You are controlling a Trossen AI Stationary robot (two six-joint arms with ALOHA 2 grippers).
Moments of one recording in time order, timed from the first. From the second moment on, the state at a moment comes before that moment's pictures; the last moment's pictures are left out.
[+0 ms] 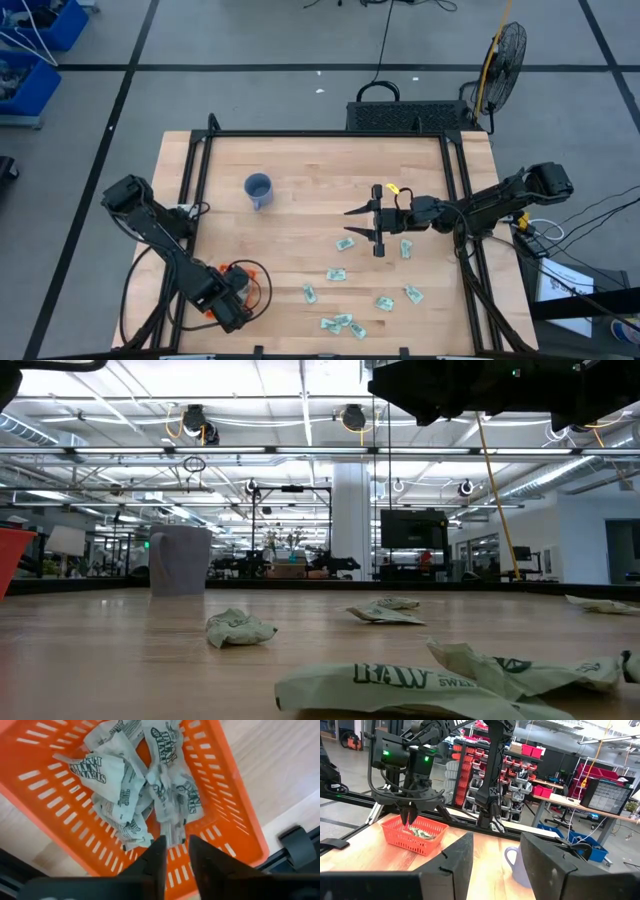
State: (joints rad) left arm -0.82 1.62 1.07 -0.91 0.11 -1.68; right arm 0.16 1.32 0.48 0.88 0.13 -0.22
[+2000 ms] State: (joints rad) left arm -0.37 1.47 1.07 -0.45 -0.58 -0.53; right arm 0.23 1.22 0.54 -0.60 0.03 0.55
